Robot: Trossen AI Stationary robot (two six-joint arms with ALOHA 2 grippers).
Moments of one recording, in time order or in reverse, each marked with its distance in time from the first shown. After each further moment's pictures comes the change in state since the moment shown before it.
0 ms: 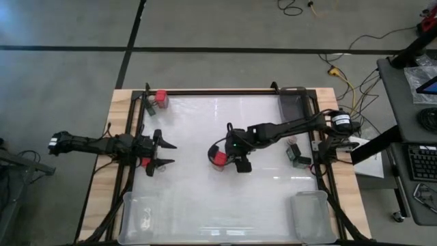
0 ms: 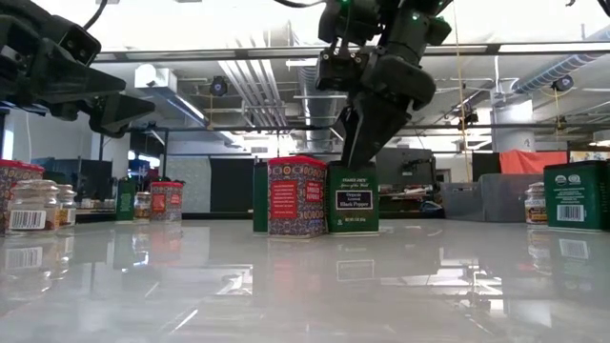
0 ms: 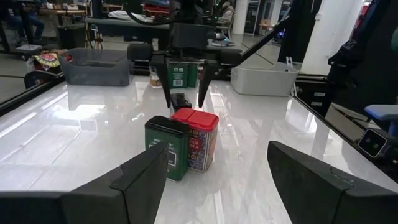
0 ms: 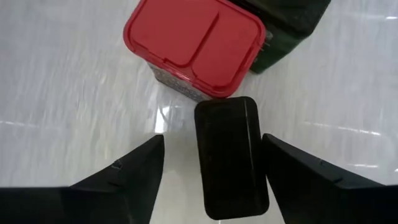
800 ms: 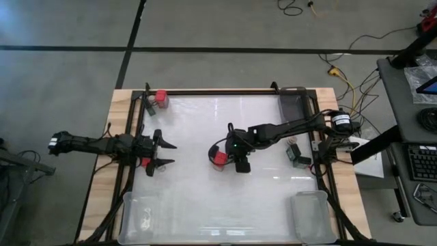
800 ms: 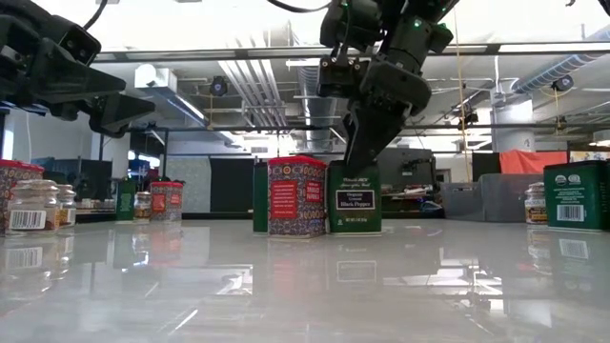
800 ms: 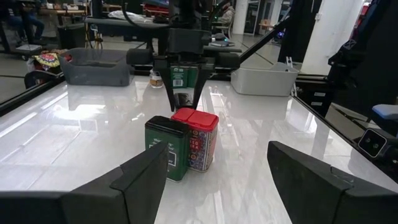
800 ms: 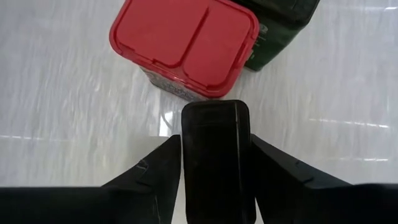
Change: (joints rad) left arm 0.000 0.000 0.000 0.000 0.000 0.000; right arm -0.002 0.000 -0.036 0.050 0.003 0.063
